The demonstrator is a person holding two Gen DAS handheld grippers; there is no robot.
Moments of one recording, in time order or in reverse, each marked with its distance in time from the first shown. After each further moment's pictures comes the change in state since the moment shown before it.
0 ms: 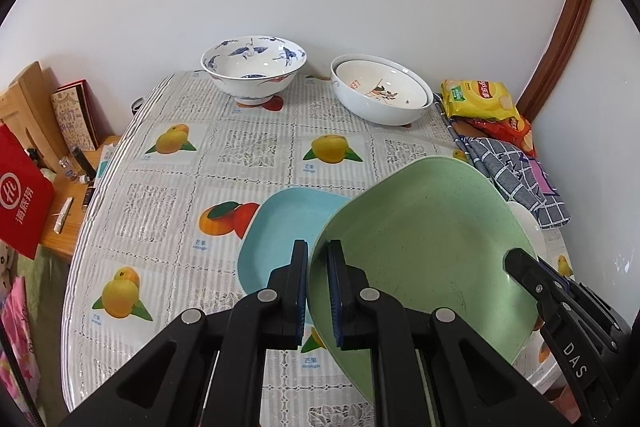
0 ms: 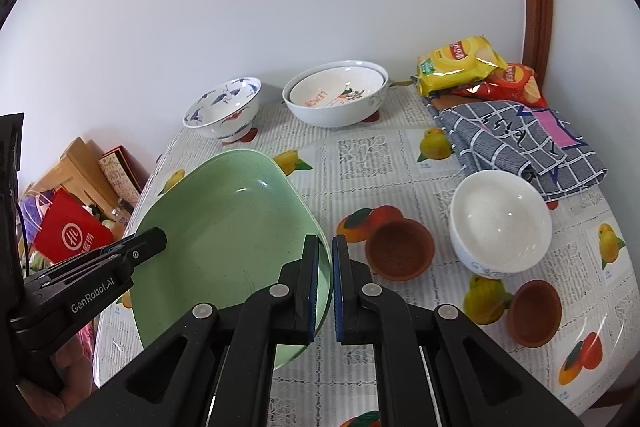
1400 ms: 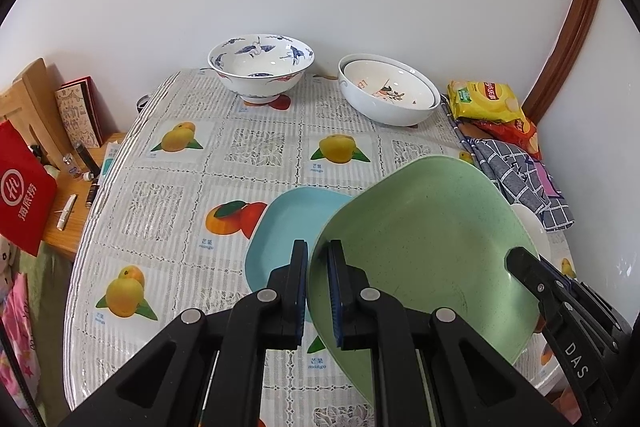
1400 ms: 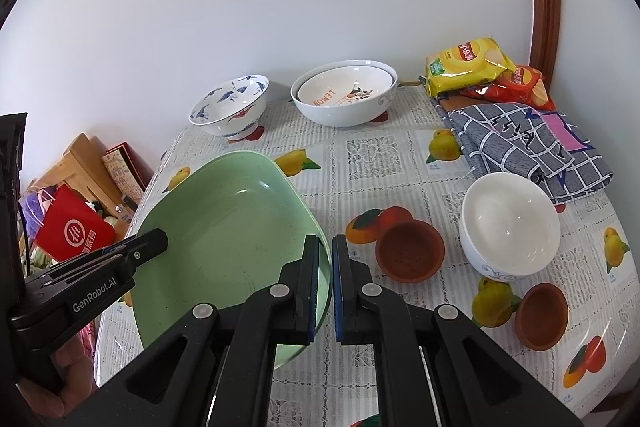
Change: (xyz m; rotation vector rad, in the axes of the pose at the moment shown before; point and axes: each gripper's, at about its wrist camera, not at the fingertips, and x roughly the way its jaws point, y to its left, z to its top) left arm 0.003 0.005 0.001 -0.009 0.001 0.013; right arm 0.003 0.005 0.002 -0.010 -0.002 0.013
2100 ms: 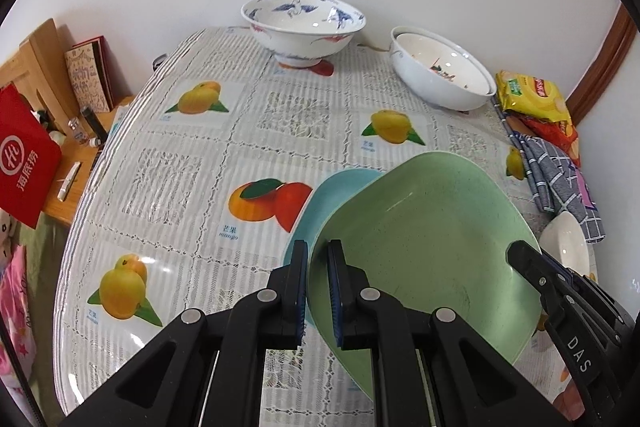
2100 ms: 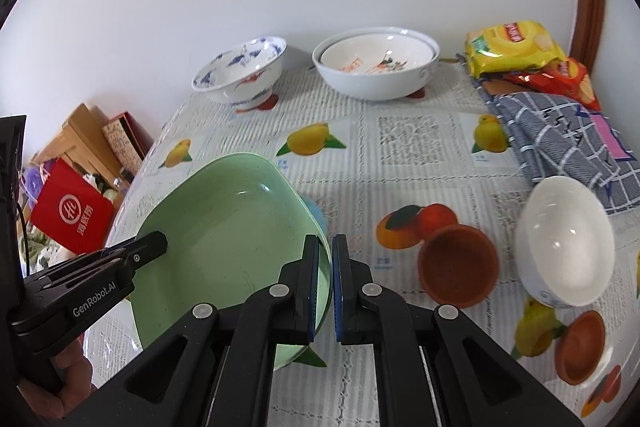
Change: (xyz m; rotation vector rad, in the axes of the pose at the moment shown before) left arm 0.060 0.039 -0.001 -0.084 0.097 0.060; right arm 0.077 0.021 0.005 -0.070 0.113 0.042
